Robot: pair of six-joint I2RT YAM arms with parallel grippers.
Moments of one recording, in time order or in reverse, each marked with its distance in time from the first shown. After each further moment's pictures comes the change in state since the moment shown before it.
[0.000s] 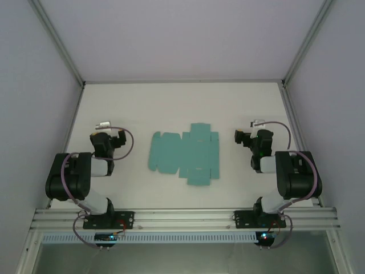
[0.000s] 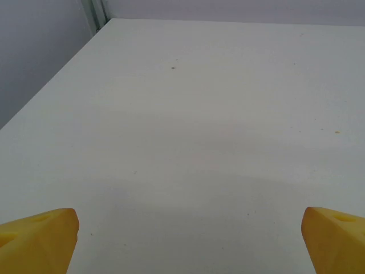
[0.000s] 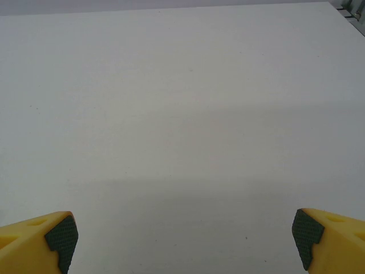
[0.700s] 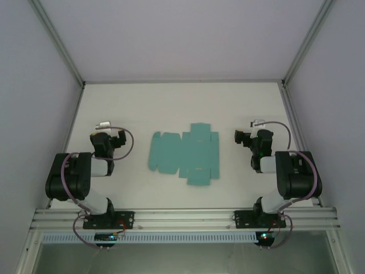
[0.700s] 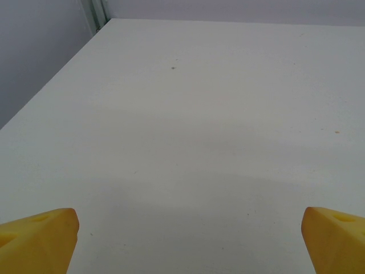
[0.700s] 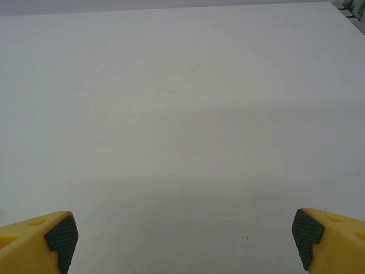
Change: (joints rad) left arm 0.000 0.000 0.000 0.000 0.000 0.000; right arm 0.000 0.000 0.000 0.000 -0.003 0.000
